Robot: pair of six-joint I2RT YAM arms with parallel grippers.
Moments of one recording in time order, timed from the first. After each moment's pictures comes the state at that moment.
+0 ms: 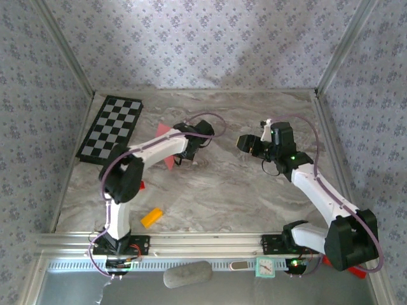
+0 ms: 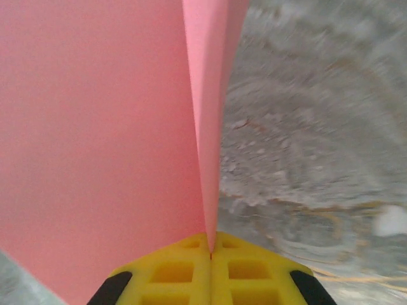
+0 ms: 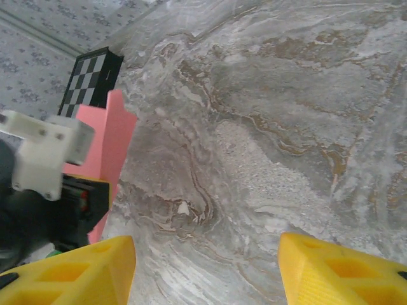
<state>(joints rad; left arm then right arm) -0.77 1.98 1.54 -1.04 -0.62 -0.50 0.28 1.16 0.79 -0.23 -0.36 0.59</state>
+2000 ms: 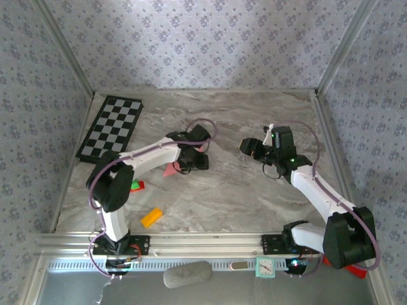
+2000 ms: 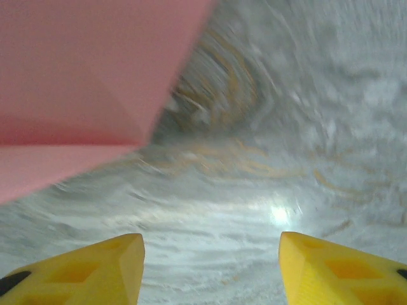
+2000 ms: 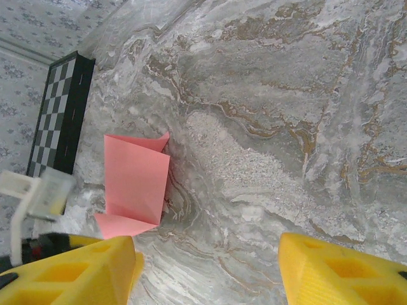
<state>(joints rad) -0.75 1.80 1.31 -0.76 0.02 -0.77 0.26 1.18 0.73 -0.20 -0.36 0.65</state>
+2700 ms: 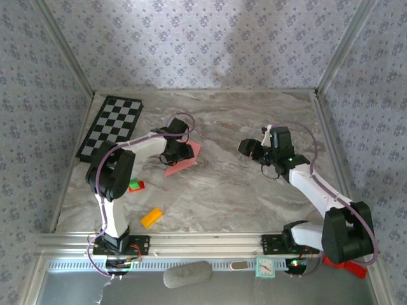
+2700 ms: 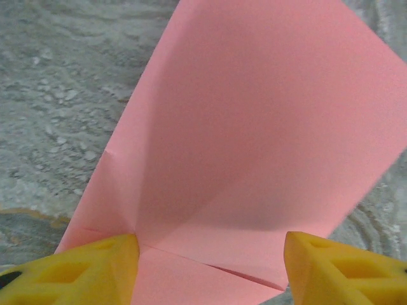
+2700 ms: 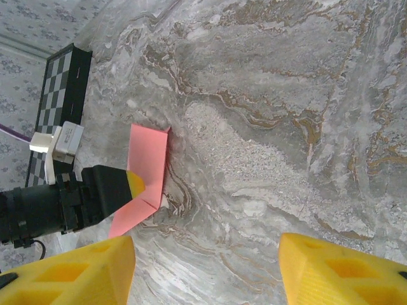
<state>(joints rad) -0.54 1.89 1.23 -0.55 0.08 -0.75 0.26 1.22 0.72 -0.18 -0.38 0.67</state>
